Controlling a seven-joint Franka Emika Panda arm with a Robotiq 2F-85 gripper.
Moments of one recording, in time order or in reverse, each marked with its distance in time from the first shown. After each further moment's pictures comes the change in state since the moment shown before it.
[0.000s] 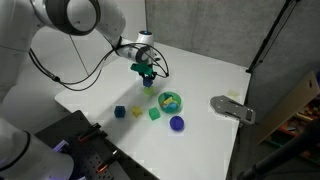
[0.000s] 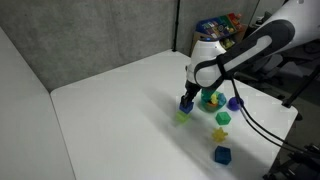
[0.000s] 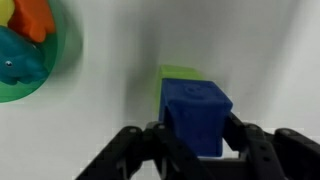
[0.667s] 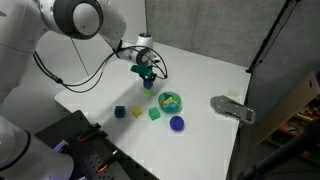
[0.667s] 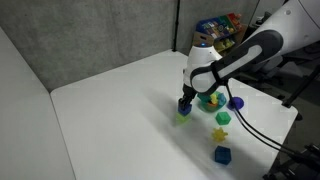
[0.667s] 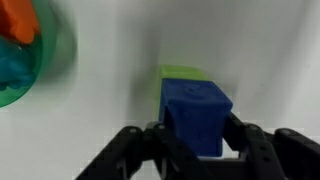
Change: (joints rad) arm 0.041 0.059 -0.032 0.054 -0.017 -0.001 0.063
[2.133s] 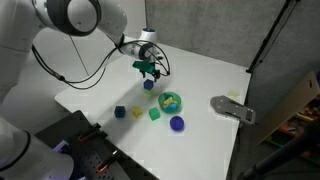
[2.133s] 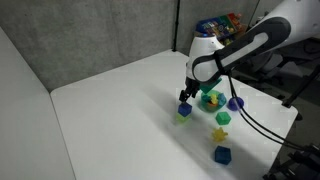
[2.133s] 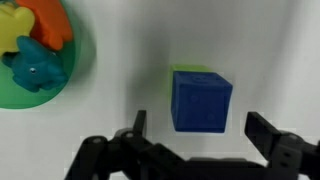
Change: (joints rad) arm -0.027 -0.045 -0.002 0.016 0.007 -0.090 0.020
